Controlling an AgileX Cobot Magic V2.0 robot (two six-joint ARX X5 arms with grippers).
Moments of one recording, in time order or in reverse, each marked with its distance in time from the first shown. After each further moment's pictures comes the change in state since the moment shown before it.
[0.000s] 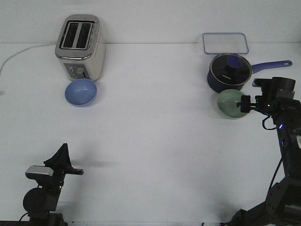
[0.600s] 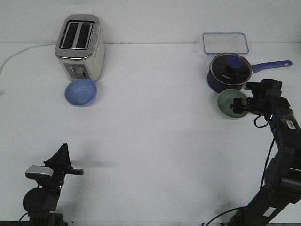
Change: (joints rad) left arm 0.000 0.000 0.000 0.000 0.000 0.000; right arm -0.002 0.208 0.000 0.116 -0.052 -0.009
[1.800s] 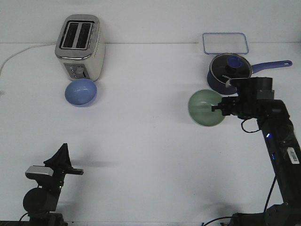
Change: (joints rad) left arm 0.000 0.000 0.000 0.000 0.000 0.000; right arm 0.247 -0.343 0.007 -0.267 -0.206 0.109
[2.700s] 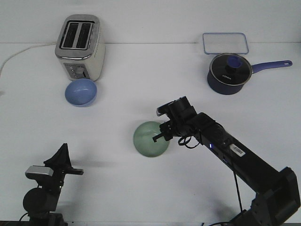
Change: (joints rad) left arm 0.000 0.000 0.000 0.000 0.000 0.000; right arm 0.573 0.144 -0.130 0.175 0.129 0.158
